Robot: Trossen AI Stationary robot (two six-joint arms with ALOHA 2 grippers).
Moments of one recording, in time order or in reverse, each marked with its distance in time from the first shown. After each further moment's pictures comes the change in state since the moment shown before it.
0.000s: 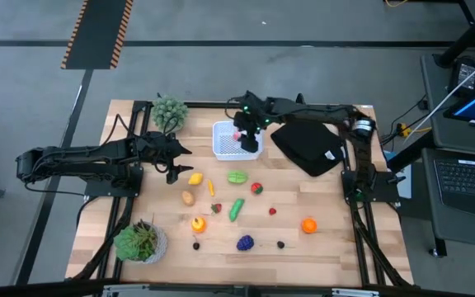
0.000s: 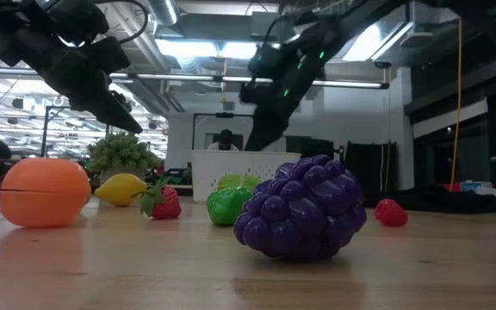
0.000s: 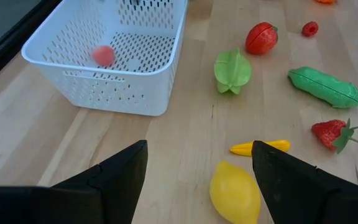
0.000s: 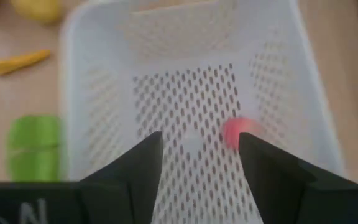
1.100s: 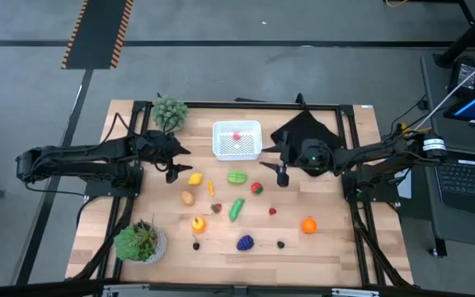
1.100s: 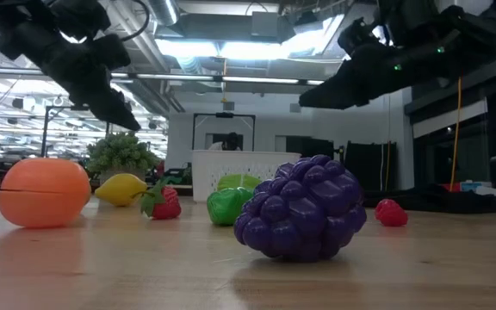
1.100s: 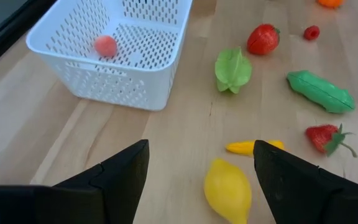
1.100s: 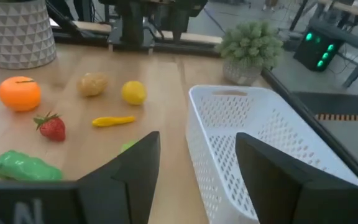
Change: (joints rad) left arm -0.006 0.000 0.056 -0.092 0.000 -0.061; right arm 0.313 -0.677 -1.083 1.146 0.301 0.136
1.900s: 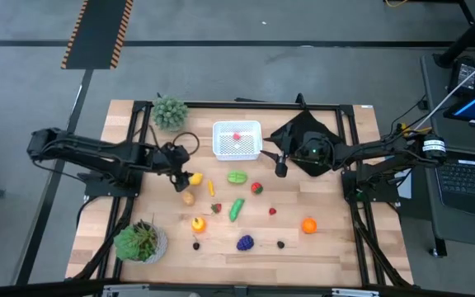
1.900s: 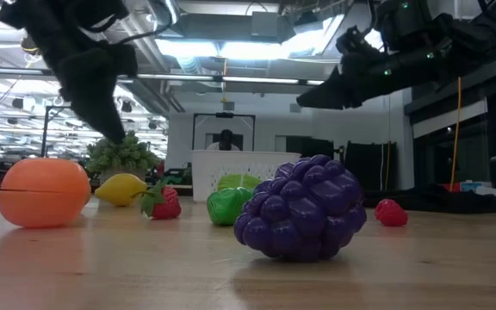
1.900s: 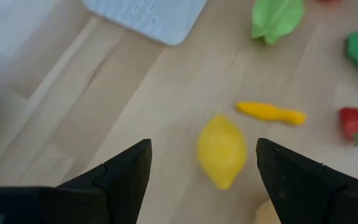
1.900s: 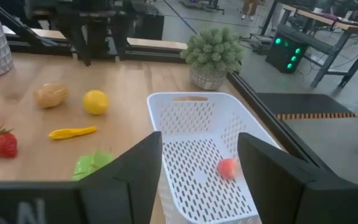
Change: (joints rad) left arm -0.320 0.289 0.196 -0.254 -0.366 -0.467; right arm -0.090 0.004 0.000 0.033 0.015 -0.018
